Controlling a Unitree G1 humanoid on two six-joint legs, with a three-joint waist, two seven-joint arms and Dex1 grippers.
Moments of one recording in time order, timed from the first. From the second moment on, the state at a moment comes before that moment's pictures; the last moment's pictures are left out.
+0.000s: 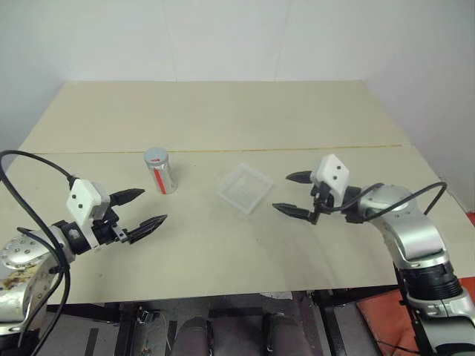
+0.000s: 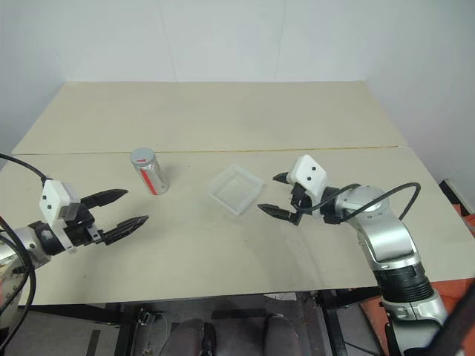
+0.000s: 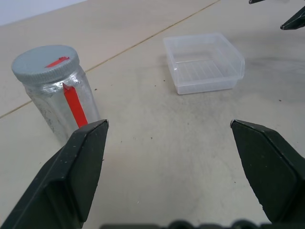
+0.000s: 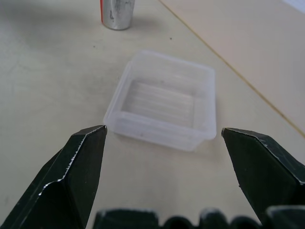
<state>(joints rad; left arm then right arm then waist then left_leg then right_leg) 0.02 0.78 0.37 -0.34 -0.56 0.42 -0.89 -0.51 -0.67 0.09 -0.18 0.28 0.46 0.92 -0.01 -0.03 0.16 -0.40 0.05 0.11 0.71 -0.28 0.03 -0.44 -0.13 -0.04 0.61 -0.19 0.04</state>
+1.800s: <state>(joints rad) -0.21 0.19 0.17 -0.07 -0.07 0.13 -0.09 -0.56 -0.59 0.11 -0.19 0.26 0.45 0.94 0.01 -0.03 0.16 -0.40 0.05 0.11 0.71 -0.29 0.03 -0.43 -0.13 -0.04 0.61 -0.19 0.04</state>
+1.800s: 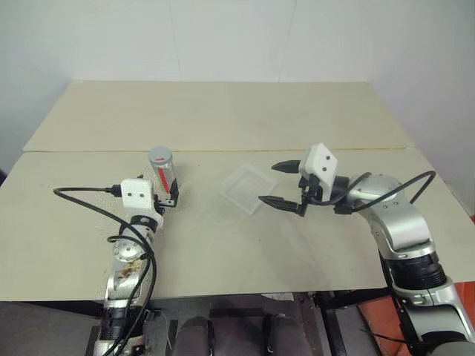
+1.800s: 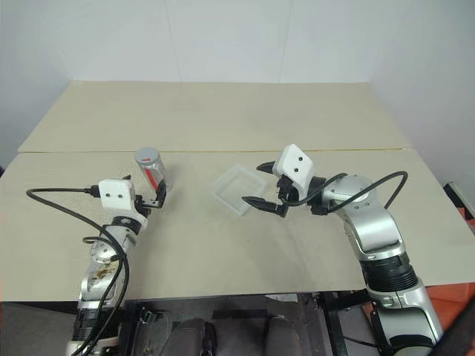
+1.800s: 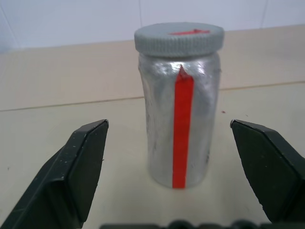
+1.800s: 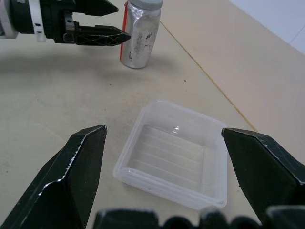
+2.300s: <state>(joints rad) -0.31 0.16 0.16 0.14 -0.08 -0.01 -0.08 -0.54 -0.58 0.11 -0.28 0.32 0.49 0.91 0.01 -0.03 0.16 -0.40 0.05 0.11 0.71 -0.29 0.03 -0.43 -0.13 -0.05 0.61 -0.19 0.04</state>
